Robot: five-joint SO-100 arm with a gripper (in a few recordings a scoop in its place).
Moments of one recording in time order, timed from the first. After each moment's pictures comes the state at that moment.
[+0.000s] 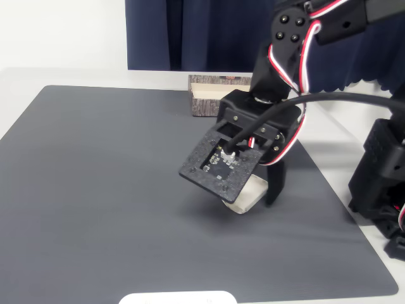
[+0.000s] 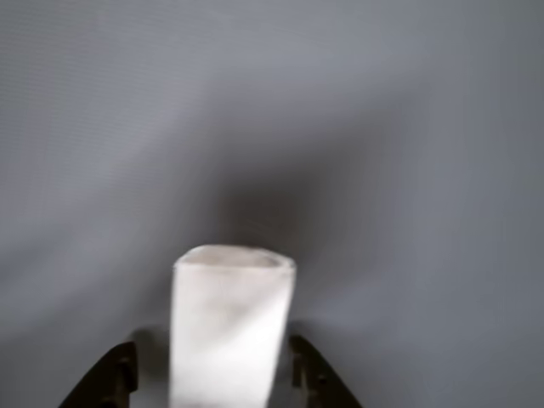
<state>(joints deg) 27.2 113.7 135.4 61.2 -71.0</state>
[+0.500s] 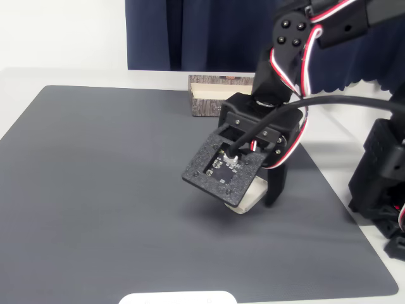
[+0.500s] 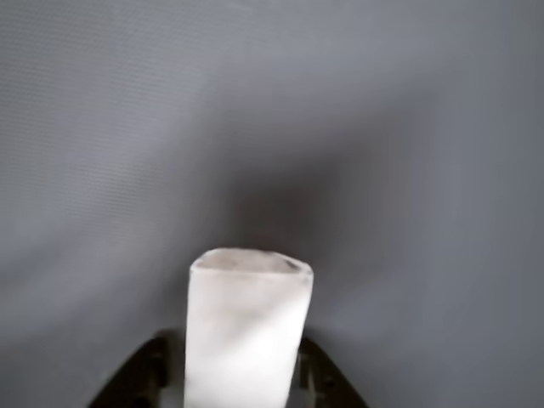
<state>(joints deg) 27.2 113.7 137.1 60.6 -69.8</state>
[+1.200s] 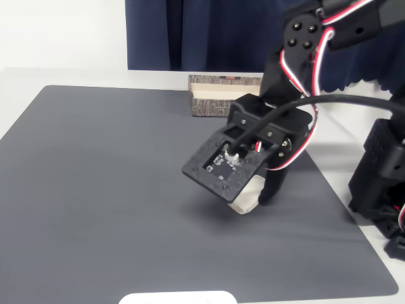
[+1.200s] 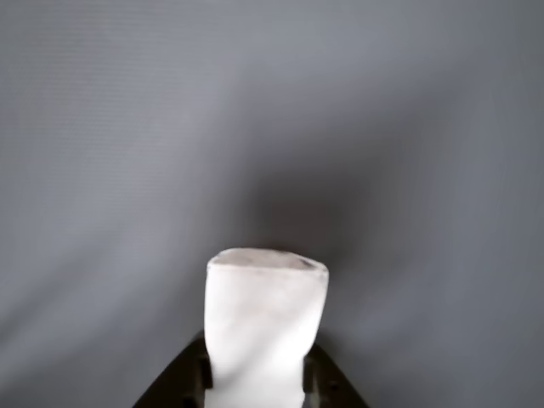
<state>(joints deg) 27.4 118.9 140.7 62.5 -60.4</state>
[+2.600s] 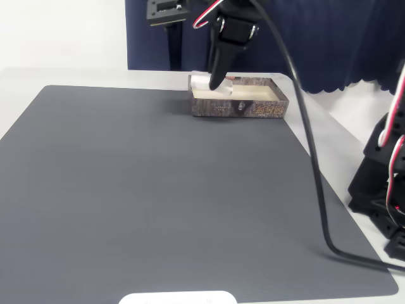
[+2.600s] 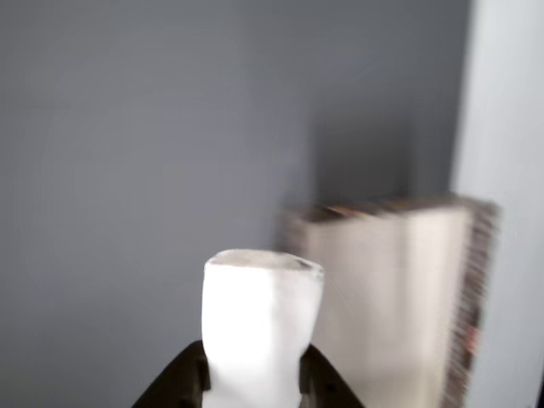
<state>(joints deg) 61.5 82.9 72.3 80.1 -51.1</state>
